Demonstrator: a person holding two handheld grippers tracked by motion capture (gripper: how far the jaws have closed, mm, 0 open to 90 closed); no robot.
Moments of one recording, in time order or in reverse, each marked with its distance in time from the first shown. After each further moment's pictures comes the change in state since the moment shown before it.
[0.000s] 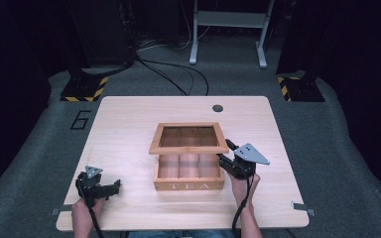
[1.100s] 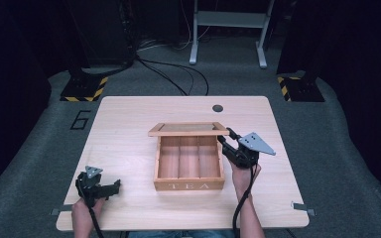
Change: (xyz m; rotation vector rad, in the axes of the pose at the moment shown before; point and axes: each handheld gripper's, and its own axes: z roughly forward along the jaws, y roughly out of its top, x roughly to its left) left arm 0.000 0.000 0.000 -0.001 0.000 -0.001; right arm -0.011 0.029 0.006 -0.084 0.005 0.054
